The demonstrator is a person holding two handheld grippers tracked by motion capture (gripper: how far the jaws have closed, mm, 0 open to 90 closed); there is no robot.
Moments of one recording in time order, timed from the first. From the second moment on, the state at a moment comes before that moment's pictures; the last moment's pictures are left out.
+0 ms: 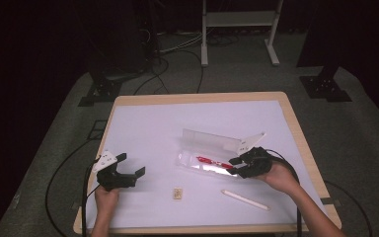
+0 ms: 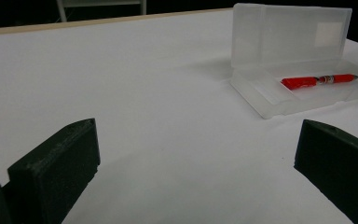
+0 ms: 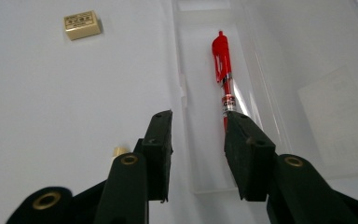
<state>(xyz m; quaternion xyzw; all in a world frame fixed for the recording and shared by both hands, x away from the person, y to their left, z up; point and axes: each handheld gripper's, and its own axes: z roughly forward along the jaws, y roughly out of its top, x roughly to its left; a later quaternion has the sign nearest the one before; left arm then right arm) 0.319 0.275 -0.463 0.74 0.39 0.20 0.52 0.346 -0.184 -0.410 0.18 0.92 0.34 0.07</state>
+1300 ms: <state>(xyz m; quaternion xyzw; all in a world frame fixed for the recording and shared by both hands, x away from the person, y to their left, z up) 0.319 0.274 -0.463 0.74 0.39 0.20 0.51 0.300 -0.213 -0.430 0.19 0.92 0.34 0.06</state>
